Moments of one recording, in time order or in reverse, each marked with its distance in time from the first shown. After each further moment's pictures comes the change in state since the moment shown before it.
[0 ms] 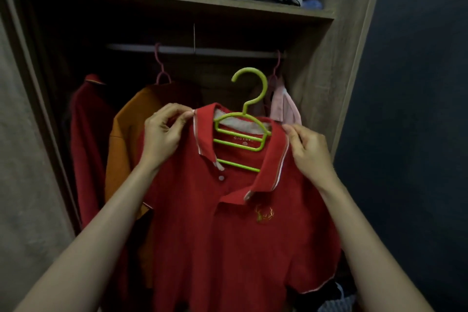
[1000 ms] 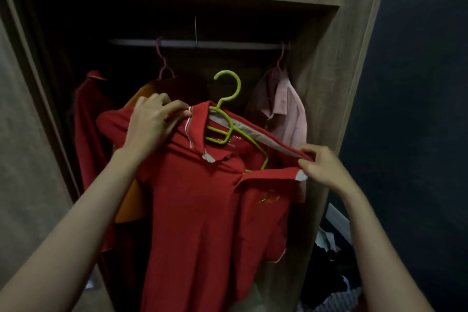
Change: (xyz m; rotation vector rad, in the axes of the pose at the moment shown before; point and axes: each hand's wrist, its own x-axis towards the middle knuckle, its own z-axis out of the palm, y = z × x) left_hand 0.016 -0.017 -0.028 0.715 -0.235 0.221; right_hand -0.024 0.028 -0.021 -0.049 -0.370 0.404
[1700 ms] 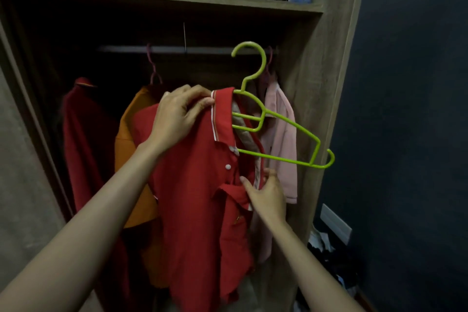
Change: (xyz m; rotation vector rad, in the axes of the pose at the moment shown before) left_hand 0.040 0.060 0.002 -0.378 0.041 -0.045; right_hand -0.015 0.007 0.131 0.084 0.367 0.236
